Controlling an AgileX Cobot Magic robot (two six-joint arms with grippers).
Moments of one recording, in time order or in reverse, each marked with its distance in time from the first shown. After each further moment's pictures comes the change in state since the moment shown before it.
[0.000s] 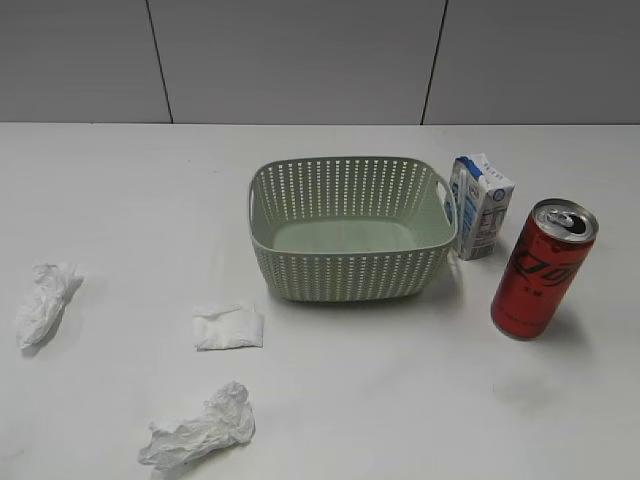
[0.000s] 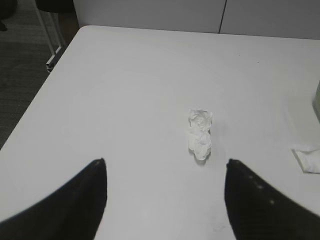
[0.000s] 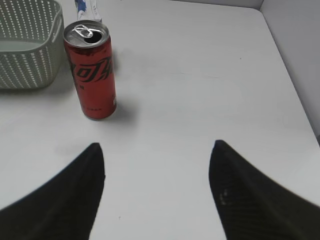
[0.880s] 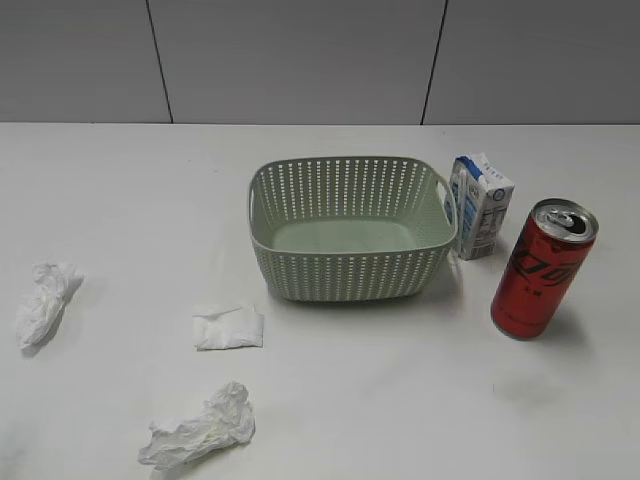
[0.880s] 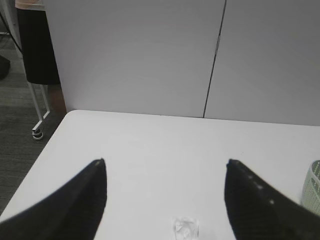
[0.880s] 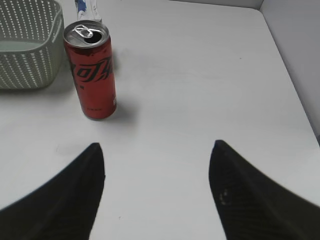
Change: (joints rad) left arm 0.000 0.377 -0.116 -0.017 -0.456 0.000; right arm 0.000 0.000 0.000 0.000 0.000 0.000
